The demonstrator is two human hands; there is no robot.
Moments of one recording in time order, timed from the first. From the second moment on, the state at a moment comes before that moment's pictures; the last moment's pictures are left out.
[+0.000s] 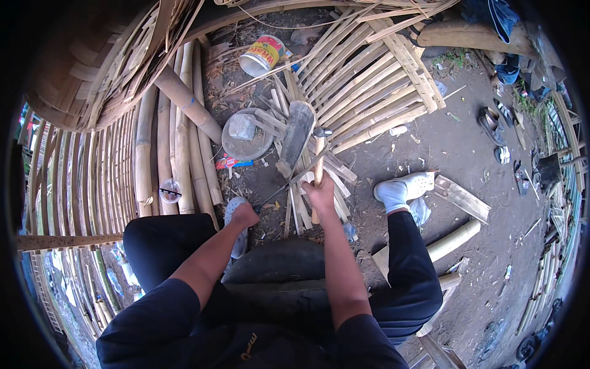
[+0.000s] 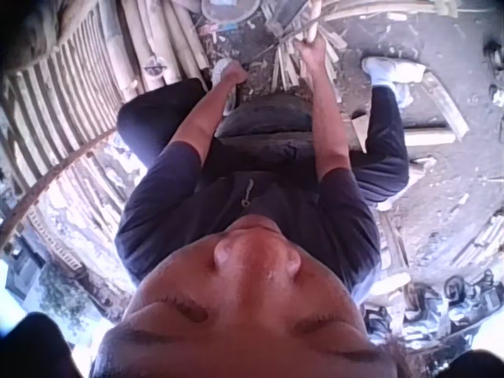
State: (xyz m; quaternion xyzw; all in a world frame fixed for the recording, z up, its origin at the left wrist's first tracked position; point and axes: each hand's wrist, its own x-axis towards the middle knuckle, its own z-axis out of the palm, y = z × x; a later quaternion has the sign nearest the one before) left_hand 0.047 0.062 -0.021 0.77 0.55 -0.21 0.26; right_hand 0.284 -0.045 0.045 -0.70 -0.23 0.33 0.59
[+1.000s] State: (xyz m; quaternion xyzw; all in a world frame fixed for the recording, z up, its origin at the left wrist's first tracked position) left_hand 0.052 0.098 0.102 0.75 0.50 -0.26 0.35; right_hand 0.318 -0.097 0.176 -0.68 -0.27 0.17 0.66
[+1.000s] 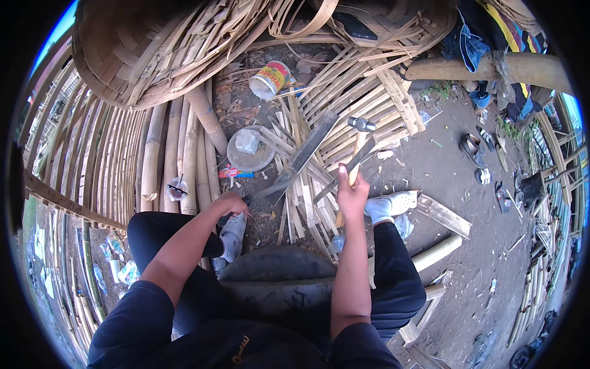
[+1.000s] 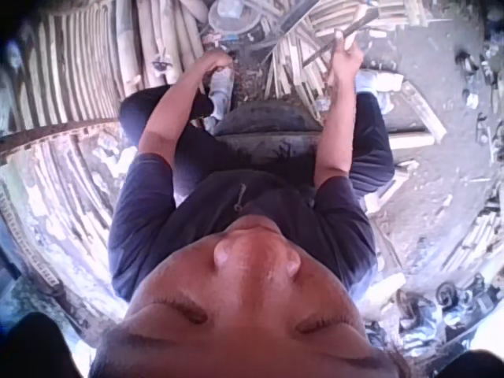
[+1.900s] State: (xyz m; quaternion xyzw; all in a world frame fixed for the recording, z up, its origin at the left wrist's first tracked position) left_hand -0.063 0.121 0.280 0.80 0.53 -0.21 0.21; right_hand 0.281 0.081 0.293 -0.54 -0.79 -0.13 0.26
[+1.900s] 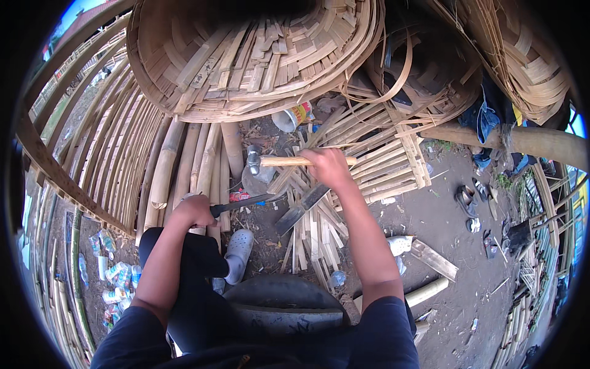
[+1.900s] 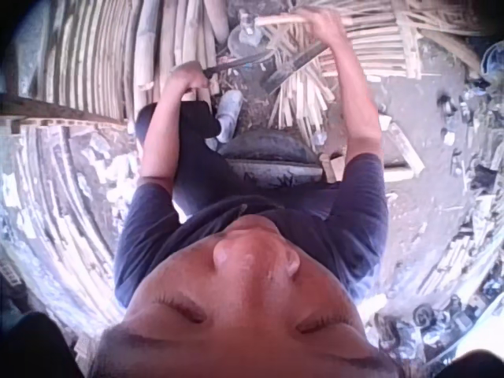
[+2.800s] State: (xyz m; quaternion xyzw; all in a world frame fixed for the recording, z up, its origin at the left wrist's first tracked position) left_hand -0.009 0.105 0.292 0.80 0.48 -0.33 0.12; right_hand 0.382 0.008 -0.028 -0.89 -0.37 0.16 0.22
